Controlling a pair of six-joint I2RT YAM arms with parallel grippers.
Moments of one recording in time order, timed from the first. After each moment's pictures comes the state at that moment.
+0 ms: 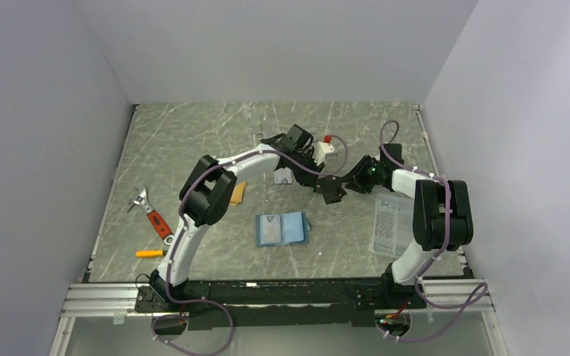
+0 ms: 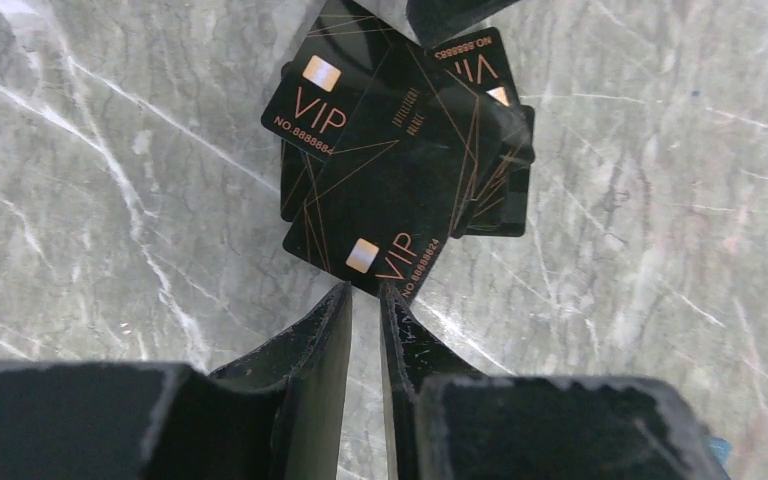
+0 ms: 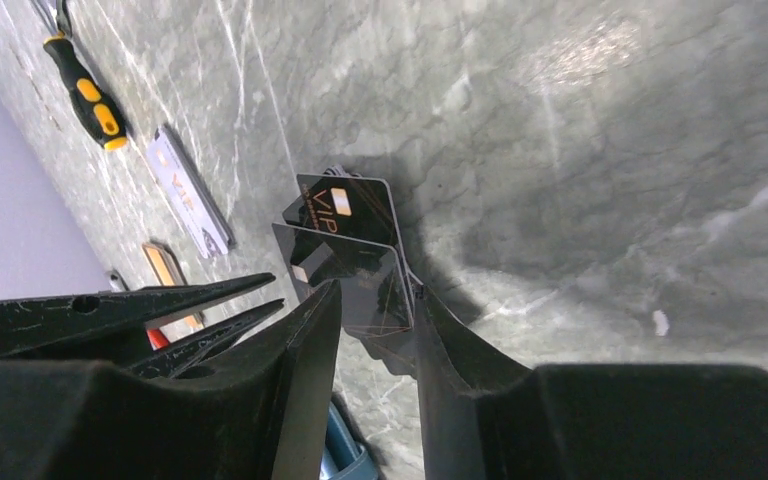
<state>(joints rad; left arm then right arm) -0.72 2.28 1.81 -0.43 0.54 0.30 -0.01 1.68 0.84 -0.10 -0.46 0.74</state>
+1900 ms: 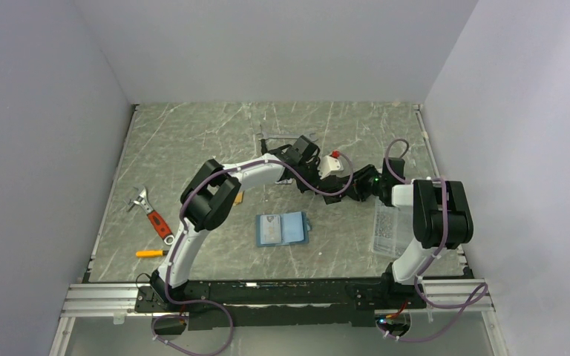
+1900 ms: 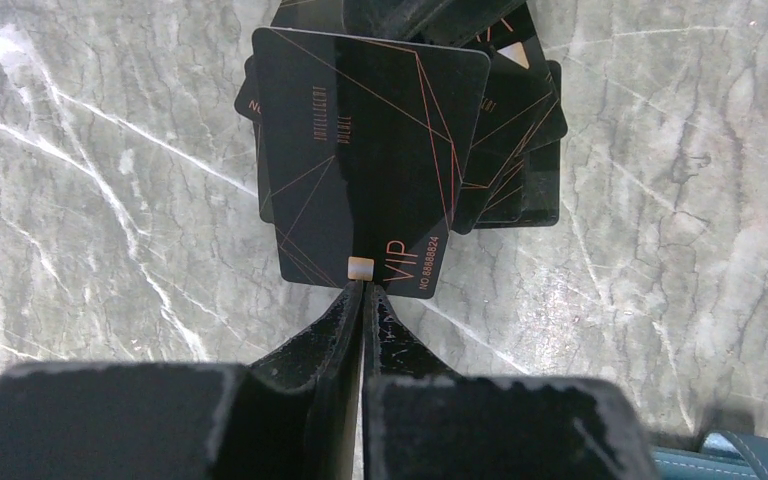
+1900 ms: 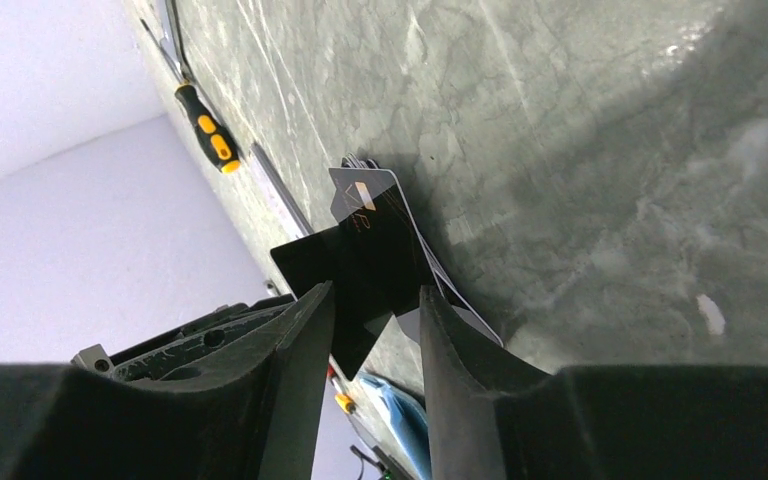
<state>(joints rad) -0.79 2.25 1.70 -0.35 0.35 0.48 -0.05 1.71 0.64 0.28 -0.59 1.12</state>
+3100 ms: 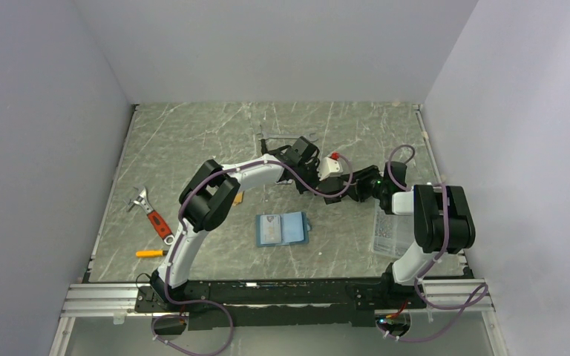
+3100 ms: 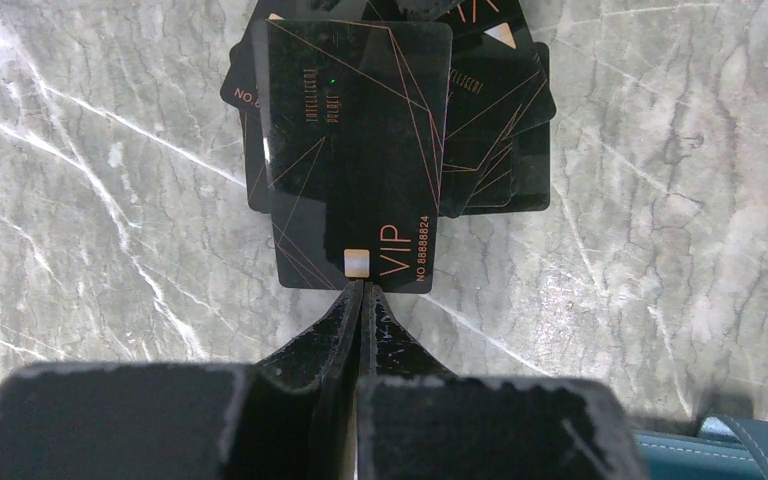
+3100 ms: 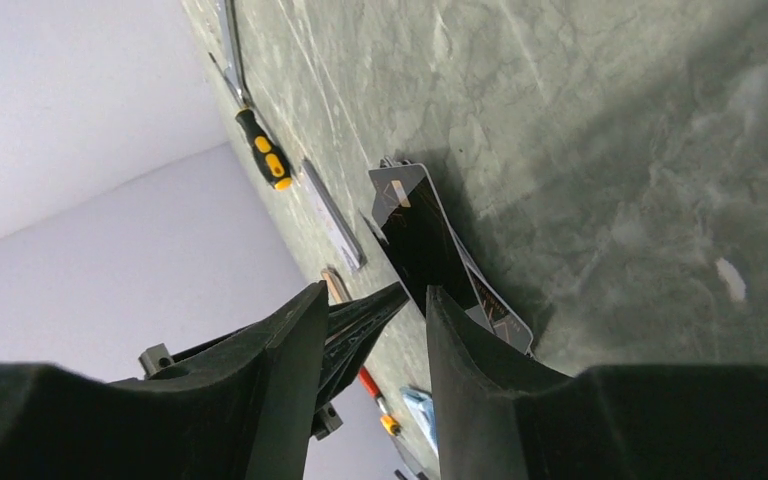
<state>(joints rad) -0.79 2.24 1.68 -0.35 0.35 0.51 -0.05 1.66 0.53 0.46 -0.56 1.28</state>
